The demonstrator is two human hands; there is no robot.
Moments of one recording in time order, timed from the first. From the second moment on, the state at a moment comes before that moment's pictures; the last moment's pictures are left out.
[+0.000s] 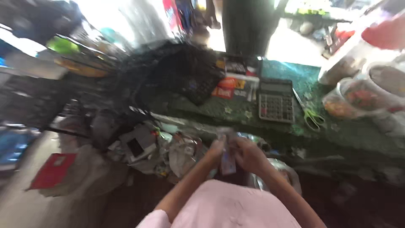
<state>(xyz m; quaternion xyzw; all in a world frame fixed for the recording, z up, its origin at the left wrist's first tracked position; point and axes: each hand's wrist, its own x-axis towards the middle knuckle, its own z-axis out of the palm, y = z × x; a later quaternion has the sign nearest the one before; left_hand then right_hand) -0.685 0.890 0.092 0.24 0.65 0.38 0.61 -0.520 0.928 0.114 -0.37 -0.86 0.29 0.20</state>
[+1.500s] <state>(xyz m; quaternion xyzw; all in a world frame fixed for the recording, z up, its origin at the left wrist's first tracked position) -0.634 0.876 -0.068 0.34 0.77 0.11 0.53 -0.269 0.824 -0.296 -0.87 -0.08 0.48 0.13</state>
